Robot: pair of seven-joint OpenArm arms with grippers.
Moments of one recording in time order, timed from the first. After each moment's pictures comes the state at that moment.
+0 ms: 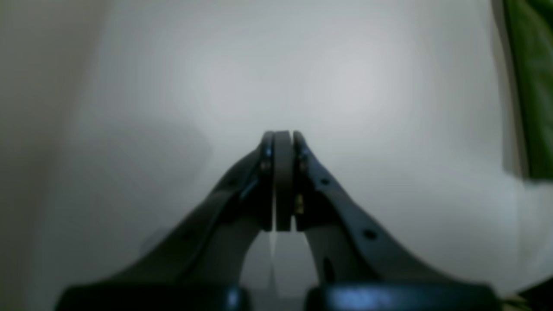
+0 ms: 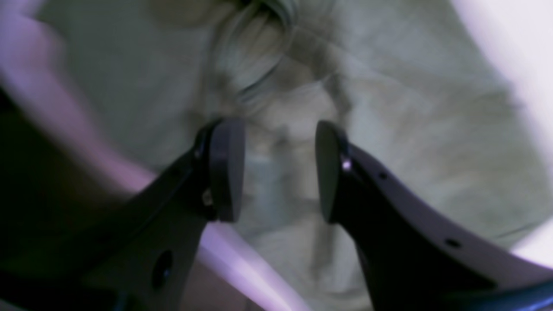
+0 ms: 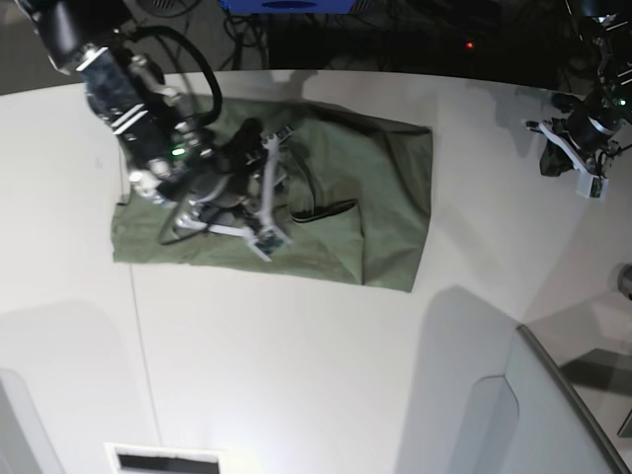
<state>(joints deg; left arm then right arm) 15.7 -24.2 -30.3 71.9 -13.1 -39.4 23.0 0.5 10.8 -34.9 99.5 4.2 8.9 -62.1</state>
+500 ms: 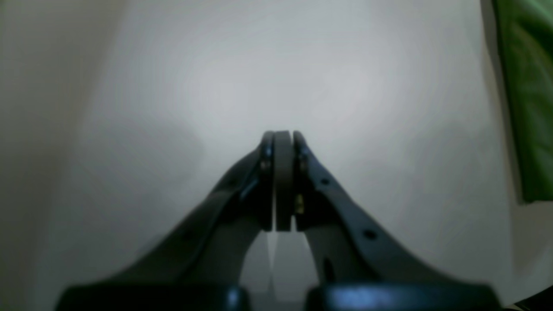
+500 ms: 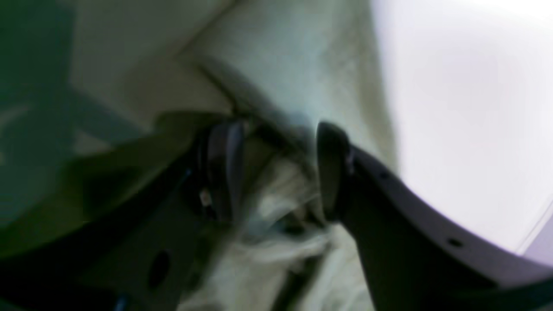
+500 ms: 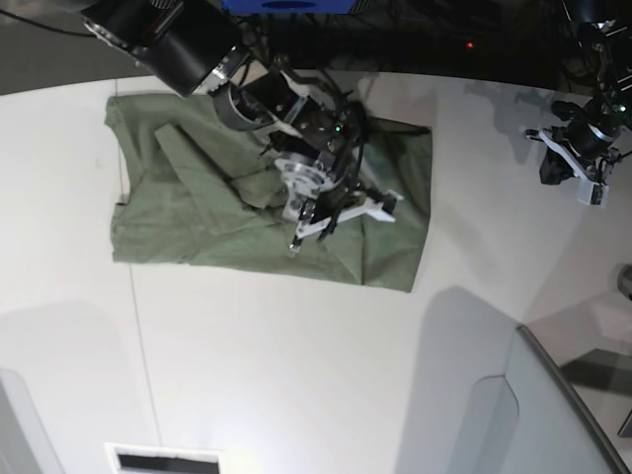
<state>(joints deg) 15.3 -24.1 -30.3 71.9 -13.3 -39.4 22.9 7.7 -4.7 -48.5 71.0 -25.4 9.6 -51.9</state>
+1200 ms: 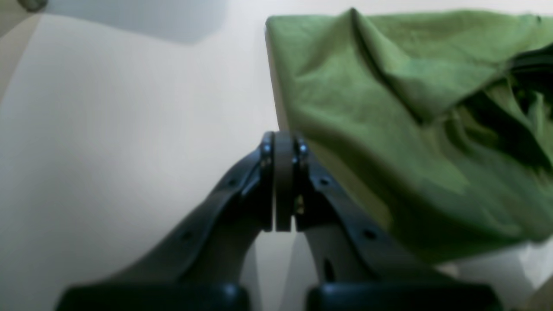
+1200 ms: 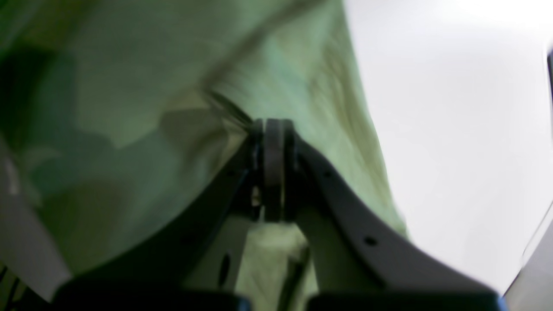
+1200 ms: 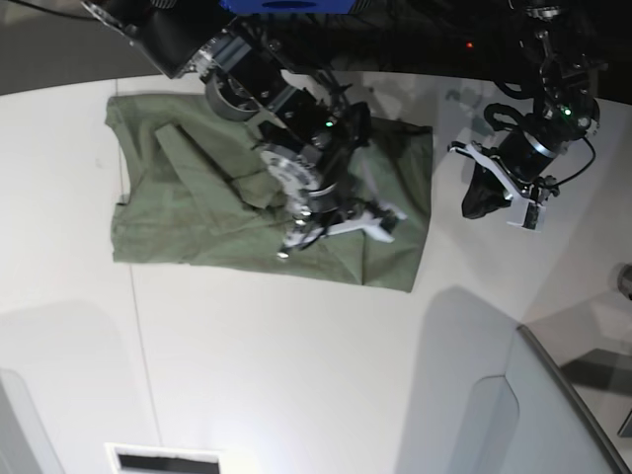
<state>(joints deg) 15.1 -11.0 -23.2 87.9 -13.3 -39.6 23.5 2.1 -3.9 -40.9 85.1 -26.0 9.2 -53.2</state>
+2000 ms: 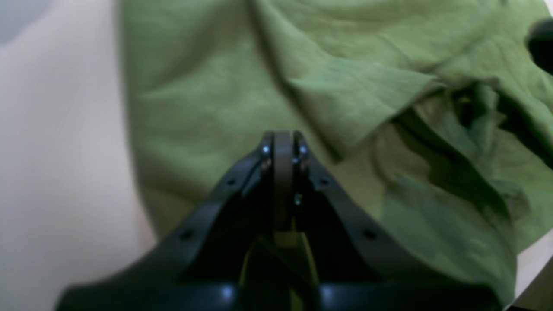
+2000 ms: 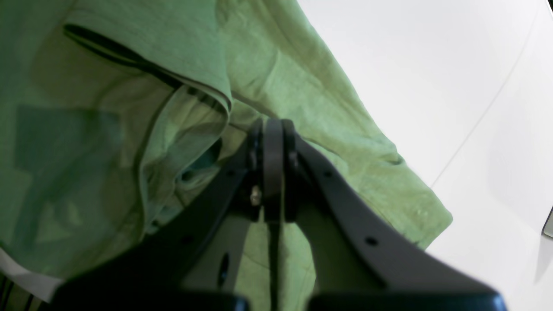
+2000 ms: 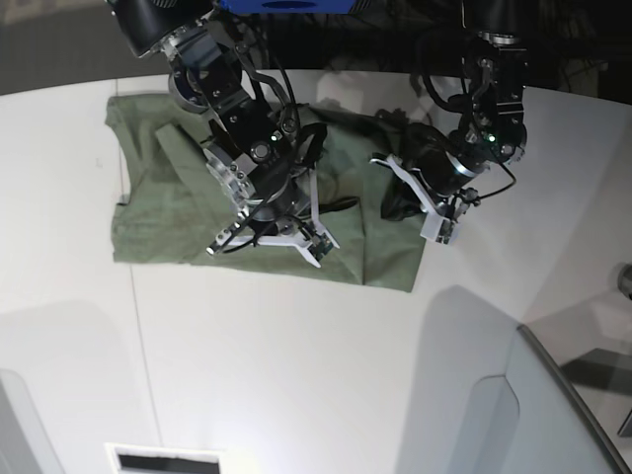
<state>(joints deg) 8.8 -8.7 -6.0 78.0 -13.3 -31.2 23.4 -2.5 -3.6 -29.4 90.5 -25.7 9.2 -53.3</state>
